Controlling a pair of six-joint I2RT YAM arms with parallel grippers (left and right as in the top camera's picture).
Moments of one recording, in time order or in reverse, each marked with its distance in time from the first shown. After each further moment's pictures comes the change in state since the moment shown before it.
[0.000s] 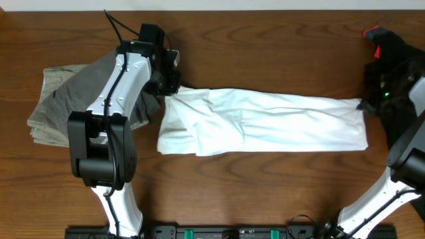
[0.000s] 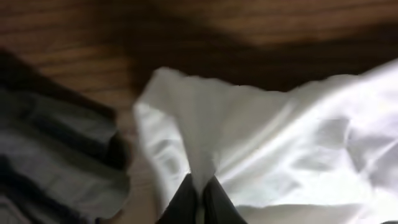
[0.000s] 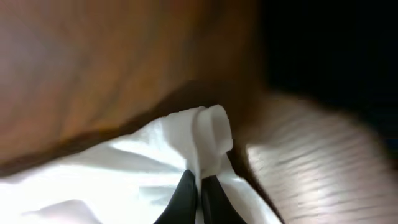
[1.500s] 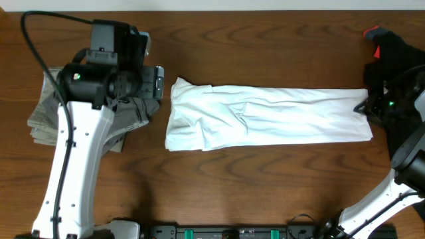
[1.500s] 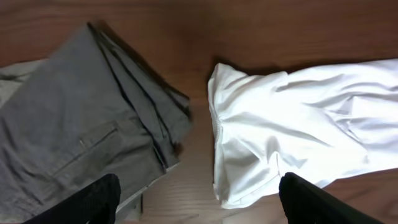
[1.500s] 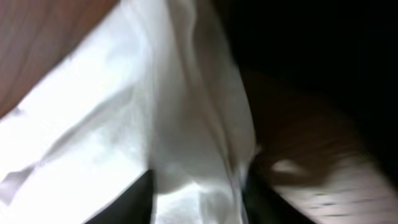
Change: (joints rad) left arm 0.002 -0.557 0.000 -0.159 -0.161 -0.019; right arm -0.051 -0.008 -0.098 0.042 -0.091 -0.106
